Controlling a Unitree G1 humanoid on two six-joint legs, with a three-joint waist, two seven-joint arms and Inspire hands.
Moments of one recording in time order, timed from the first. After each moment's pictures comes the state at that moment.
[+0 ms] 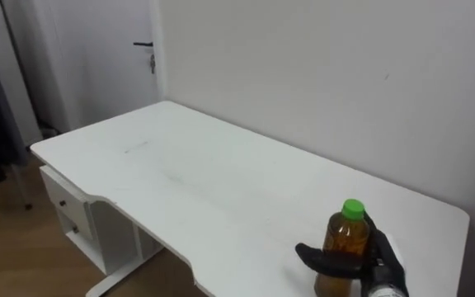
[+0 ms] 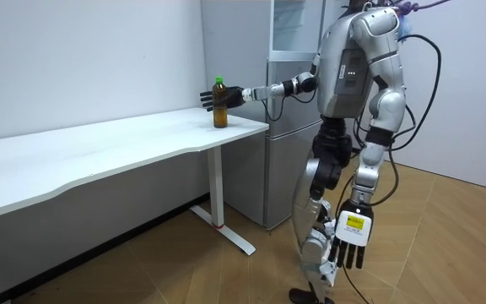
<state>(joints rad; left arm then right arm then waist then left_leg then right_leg) 0.38 0.23 -0.04 0.96 0.34 0.12 -0.03 -0.36 -0.30 0.26 0.50 0.46 -0.06 -0.37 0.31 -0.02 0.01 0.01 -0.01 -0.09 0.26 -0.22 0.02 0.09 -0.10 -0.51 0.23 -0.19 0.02</state>
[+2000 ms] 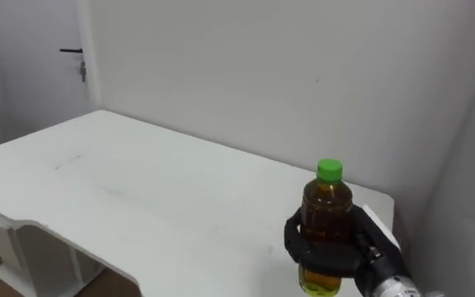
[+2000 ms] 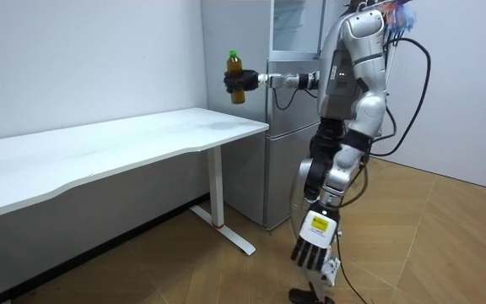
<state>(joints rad) 0.31 0.26 0.08 0.95 0.29 0.10 -0.03 -0.19 -0.46 0.23 -0.03 0.39 0.02 -0.07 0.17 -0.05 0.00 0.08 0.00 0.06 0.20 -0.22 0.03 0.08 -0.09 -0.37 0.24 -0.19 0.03</state>
